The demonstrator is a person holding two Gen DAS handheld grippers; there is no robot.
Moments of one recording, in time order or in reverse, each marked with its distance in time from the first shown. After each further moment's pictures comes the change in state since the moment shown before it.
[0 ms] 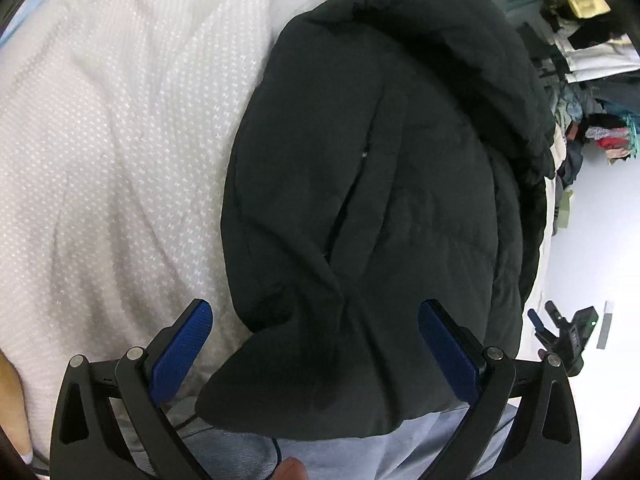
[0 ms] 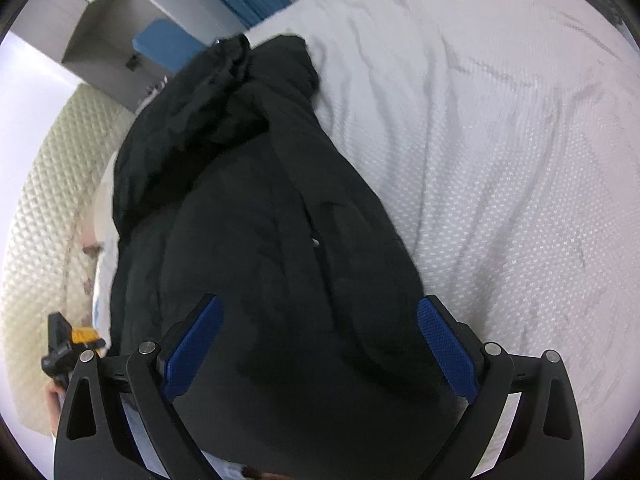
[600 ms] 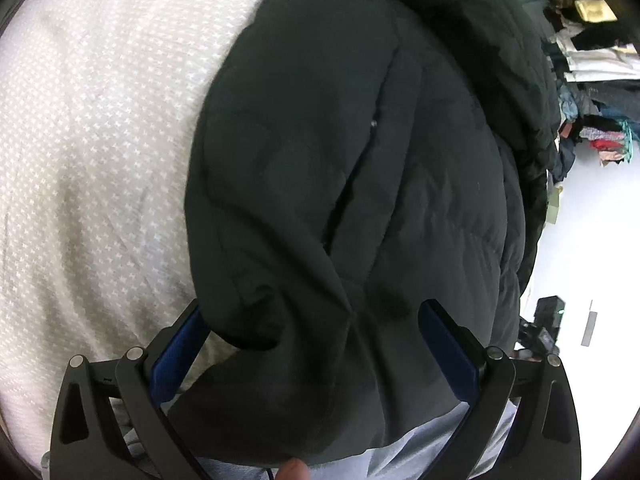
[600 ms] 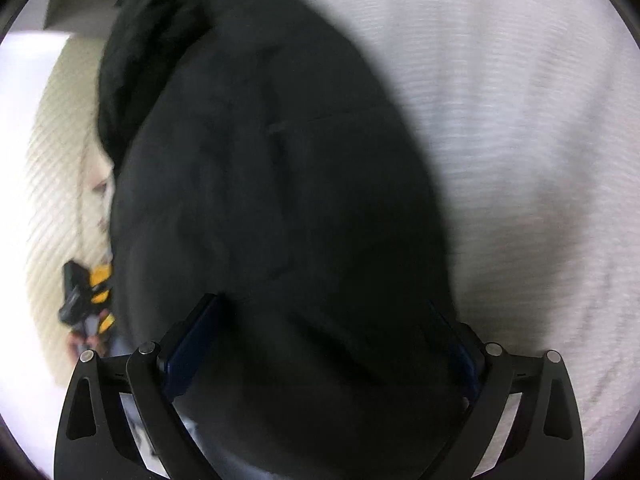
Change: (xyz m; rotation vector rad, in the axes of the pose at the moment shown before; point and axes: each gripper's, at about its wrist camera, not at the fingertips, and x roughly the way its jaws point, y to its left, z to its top) left arm 0.036 0.001 -0.001 -0.019 0.059 -0.062; right arm 0.053 -0.020 -0.020 -0.005 0.362 0.141
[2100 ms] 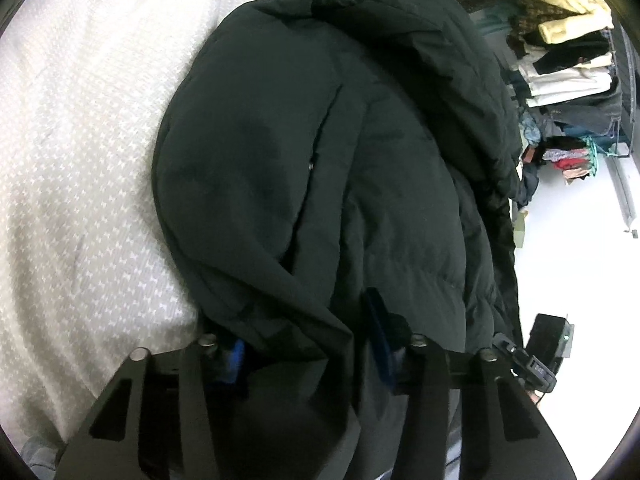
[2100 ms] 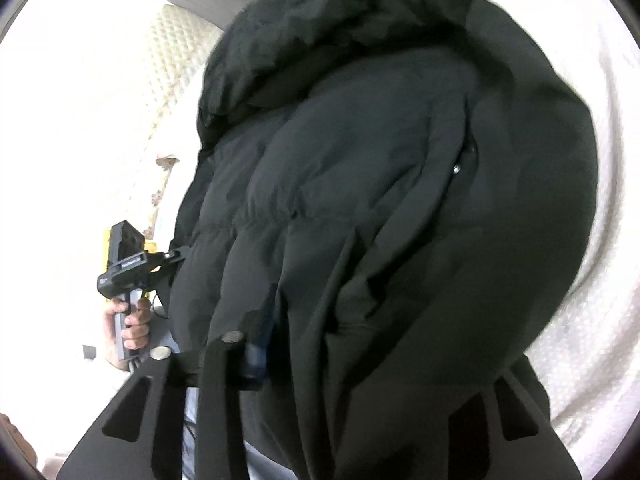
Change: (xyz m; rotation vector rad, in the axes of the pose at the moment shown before) left arm 0.008 -0.015 0.008 0.018 -0.161 -0.146; right arm 0.001 0.102 -0.003 -0.258 -0.151 0.133
